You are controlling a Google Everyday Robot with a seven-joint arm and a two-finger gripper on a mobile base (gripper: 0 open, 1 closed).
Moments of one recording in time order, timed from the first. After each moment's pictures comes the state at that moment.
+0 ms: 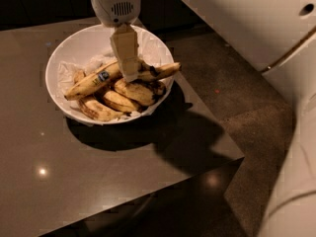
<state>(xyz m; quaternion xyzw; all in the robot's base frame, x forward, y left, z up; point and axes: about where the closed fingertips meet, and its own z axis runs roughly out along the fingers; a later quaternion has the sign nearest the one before) 0.561 0.071 0.979 -0.82 0.56 -0.07 0.11</state>
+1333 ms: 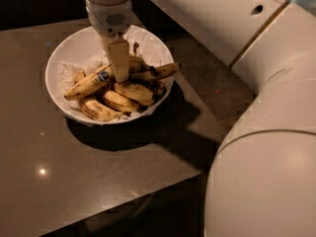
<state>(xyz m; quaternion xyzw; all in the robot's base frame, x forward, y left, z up) 0.582 0.093 0.943 -0.83 0.55 -0.04 0.08</state>
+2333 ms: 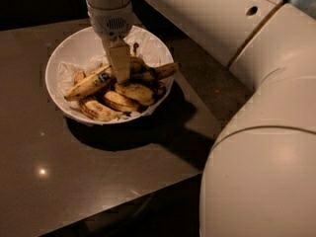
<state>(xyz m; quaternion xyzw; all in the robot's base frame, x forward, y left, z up) 0.584 0.090 0.940 -0.83 0.55 -0.04 0.06</state>
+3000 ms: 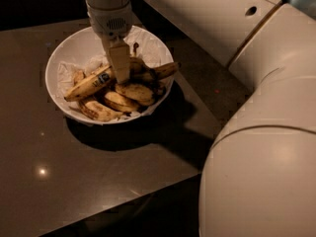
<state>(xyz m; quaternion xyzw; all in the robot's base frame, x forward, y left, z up) 0.585 0.090 0.940 -0.83 0.55 -0.04 0.06</state>
